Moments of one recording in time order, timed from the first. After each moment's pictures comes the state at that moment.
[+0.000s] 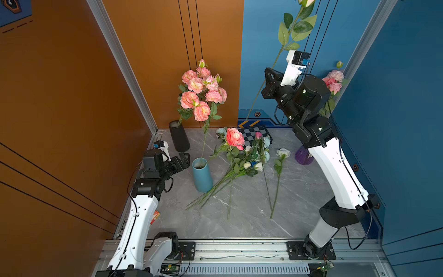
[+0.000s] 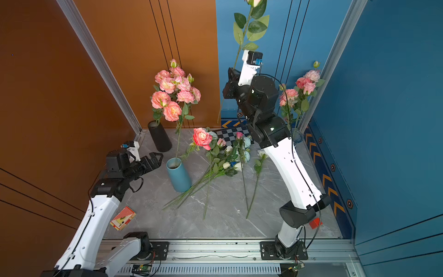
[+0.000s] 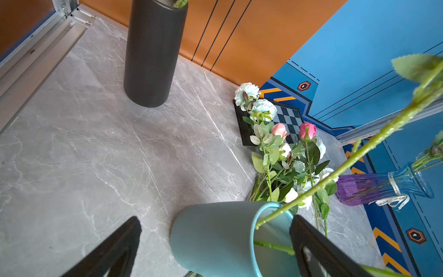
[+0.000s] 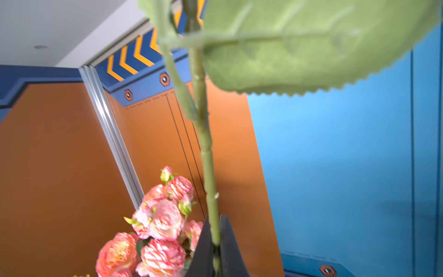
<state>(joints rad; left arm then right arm) 0.06 0.96 0.93 -0.51 0.25 -0.45 0.61 1.76 2.36 -0.29 0.21 0.21</state>
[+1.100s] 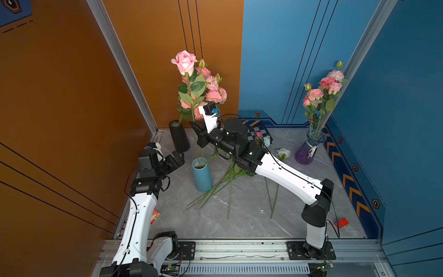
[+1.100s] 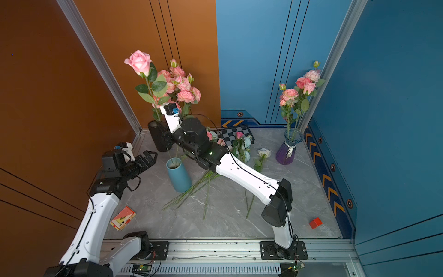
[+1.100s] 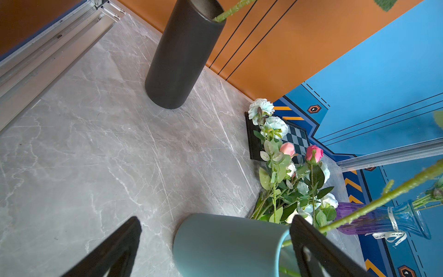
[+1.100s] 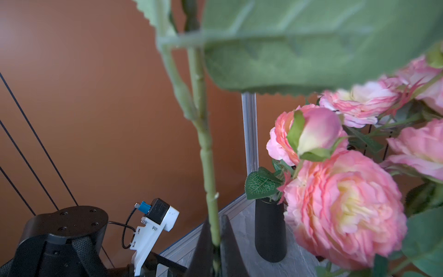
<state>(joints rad) 0.14 0.98 0.91 -0.47 0.27 -0.53 0.98 1.91 2.00 0.01 0.02 0.14</state>
